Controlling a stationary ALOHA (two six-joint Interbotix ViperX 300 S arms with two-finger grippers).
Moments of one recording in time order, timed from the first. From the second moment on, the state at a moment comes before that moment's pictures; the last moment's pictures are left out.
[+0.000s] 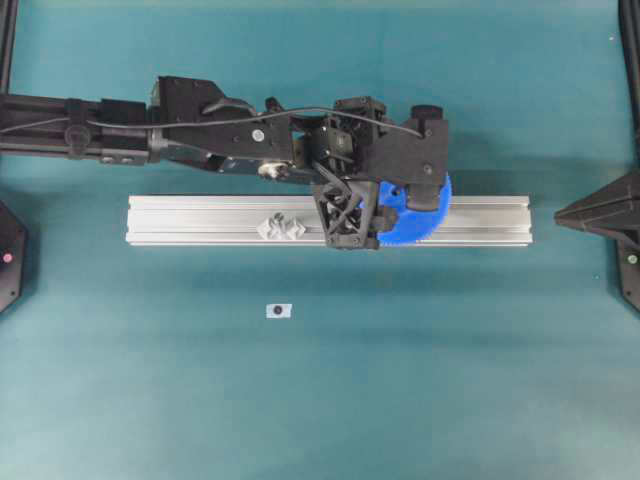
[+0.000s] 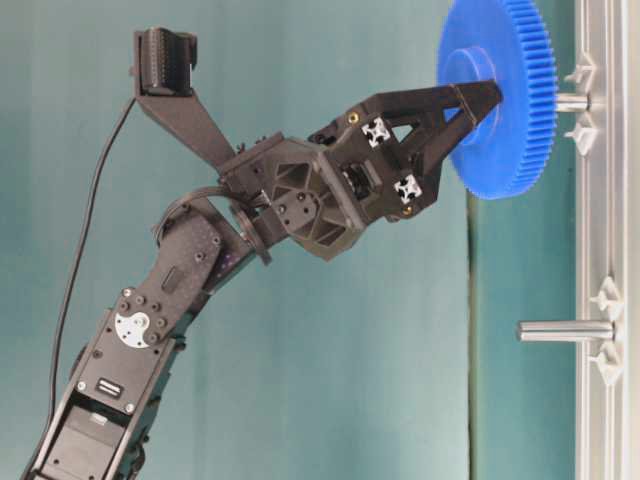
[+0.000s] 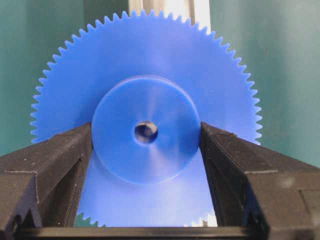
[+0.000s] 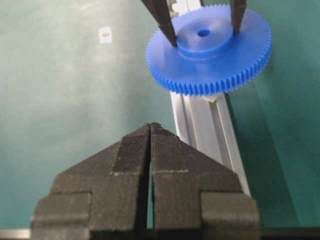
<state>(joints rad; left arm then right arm) 0.12 0.31 0.06 0.02 0.40 0.23 -0.04 -1.23 1.25 0.03 0.41 0.12</state>
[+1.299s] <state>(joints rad) 0.11 0.34 0.01 0.02 0.61 0.22 -0.04 -1.23 1.26 0.03 0.40 0.12</state>
